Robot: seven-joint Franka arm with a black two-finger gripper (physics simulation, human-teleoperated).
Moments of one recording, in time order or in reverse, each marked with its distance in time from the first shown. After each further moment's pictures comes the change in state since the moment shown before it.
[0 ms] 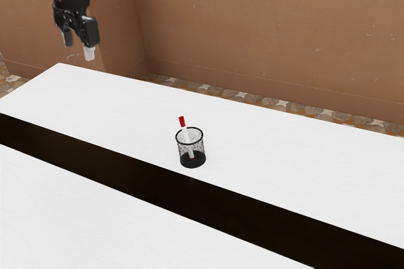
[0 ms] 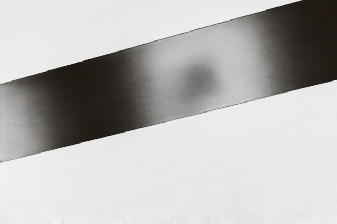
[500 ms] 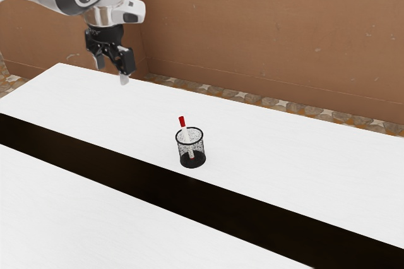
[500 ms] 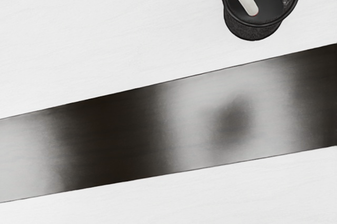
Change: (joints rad) arm -0.319 -0.101 0.221 -0.321 0.016 0.323 -0.189
